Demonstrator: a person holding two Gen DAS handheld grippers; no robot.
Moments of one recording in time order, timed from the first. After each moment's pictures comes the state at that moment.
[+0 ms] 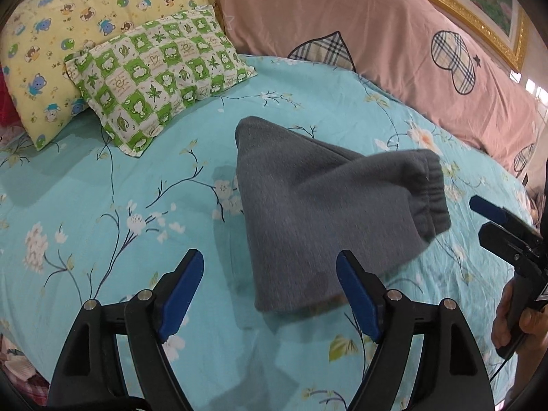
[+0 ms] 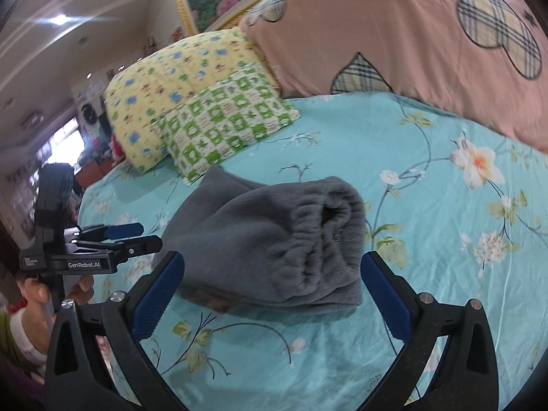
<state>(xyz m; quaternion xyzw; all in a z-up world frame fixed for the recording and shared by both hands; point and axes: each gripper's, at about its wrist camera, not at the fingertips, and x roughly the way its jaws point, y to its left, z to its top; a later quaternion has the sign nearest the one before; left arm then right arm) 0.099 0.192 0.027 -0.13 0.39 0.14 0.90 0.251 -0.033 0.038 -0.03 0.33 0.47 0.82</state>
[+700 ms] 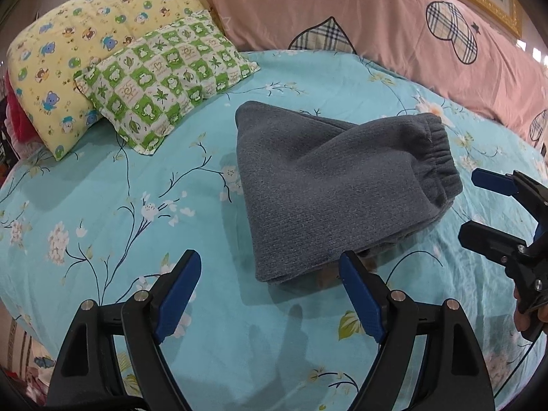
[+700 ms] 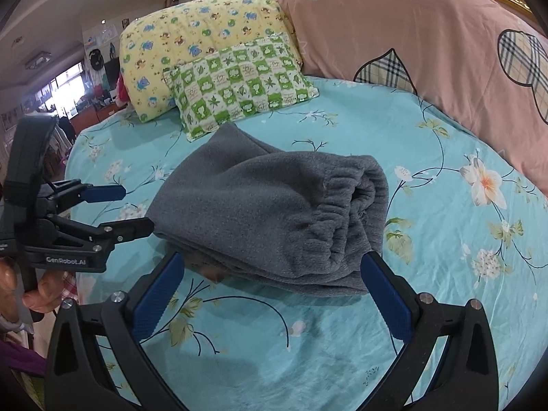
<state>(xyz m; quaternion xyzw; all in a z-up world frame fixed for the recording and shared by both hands) 0.093 0.166 0.016 -0.07 0.41 0.18 0.89 0.231 -0.008 0.025 -0.13 0.33 0.47 0.81</state>
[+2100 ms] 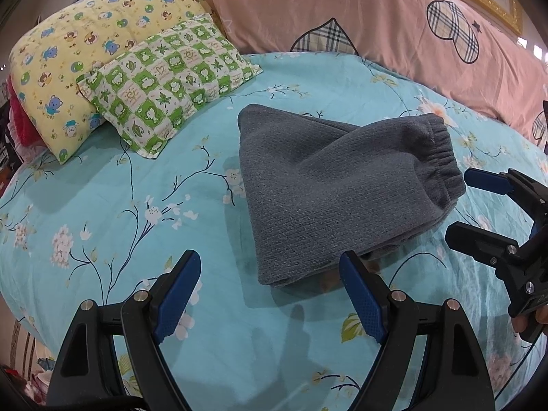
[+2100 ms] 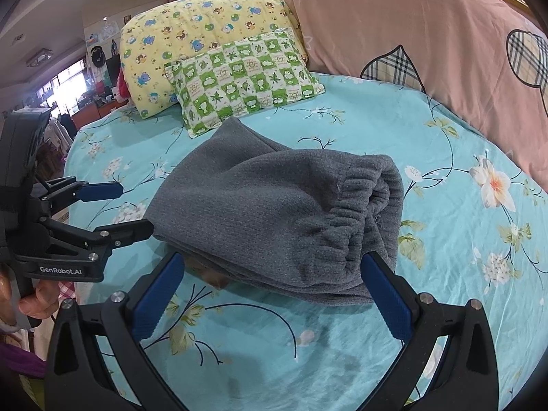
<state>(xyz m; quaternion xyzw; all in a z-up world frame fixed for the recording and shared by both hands) 0.093 0.165 0.017 -0.06 0.41 0.18 0.89 0.232 0.004 0.019 -0.13 0.33 0.47 0.81</state>
